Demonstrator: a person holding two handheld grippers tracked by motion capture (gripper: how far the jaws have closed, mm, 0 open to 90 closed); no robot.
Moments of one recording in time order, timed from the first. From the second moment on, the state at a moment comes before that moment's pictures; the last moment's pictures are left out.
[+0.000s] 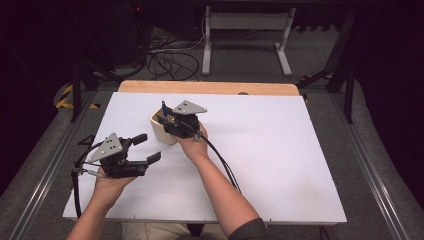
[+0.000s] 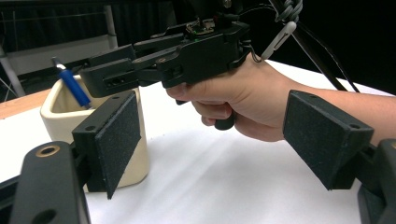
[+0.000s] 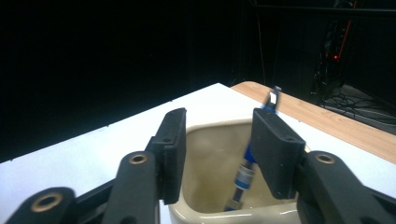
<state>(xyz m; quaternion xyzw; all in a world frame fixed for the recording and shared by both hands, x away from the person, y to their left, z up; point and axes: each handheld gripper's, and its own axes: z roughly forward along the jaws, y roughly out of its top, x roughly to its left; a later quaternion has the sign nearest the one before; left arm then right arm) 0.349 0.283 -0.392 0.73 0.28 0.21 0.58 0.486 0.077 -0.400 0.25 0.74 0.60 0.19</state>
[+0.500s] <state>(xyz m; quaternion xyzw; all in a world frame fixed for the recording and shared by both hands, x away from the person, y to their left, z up) 0.348 0.282 -0.392 0.74 0.28 0.20 0.58 0.483 0.068 -0.395 0.24 0.73 0.61 0.17</state>
